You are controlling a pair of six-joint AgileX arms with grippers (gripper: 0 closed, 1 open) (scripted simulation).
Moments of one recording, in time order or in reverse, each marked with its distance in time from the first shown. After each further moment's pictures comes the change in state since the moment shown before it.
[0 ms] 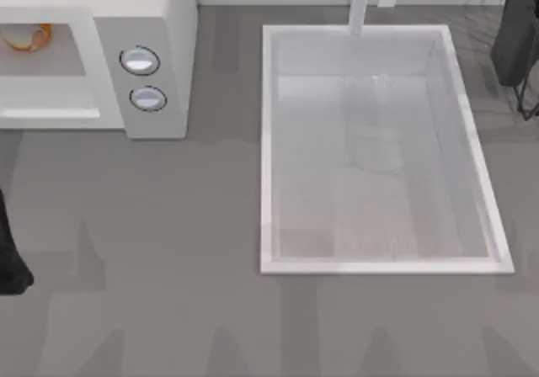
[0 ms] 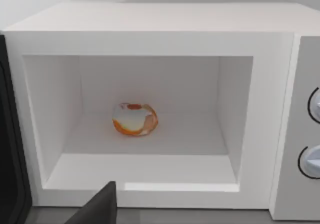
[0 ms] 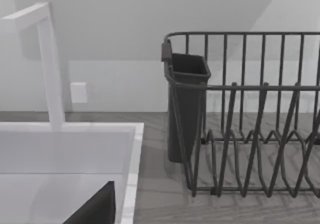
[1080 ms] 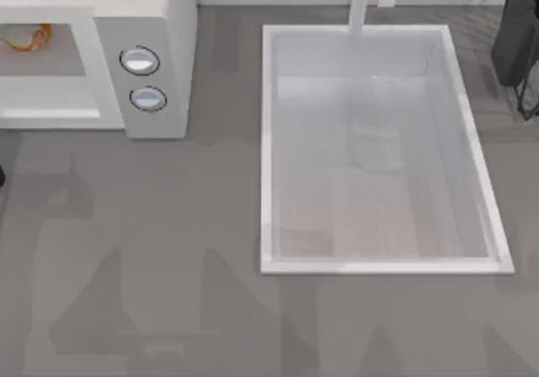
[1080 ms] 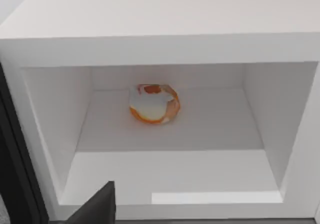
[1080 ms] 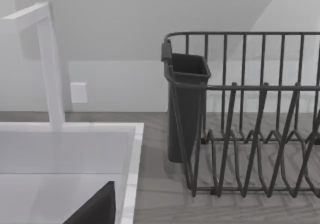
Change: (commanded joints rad) left arm 0.183 0.849 0.338 0.302 0.192 0.074; right arm 0.000 0.000 0.000 0.000 0.000 0.000
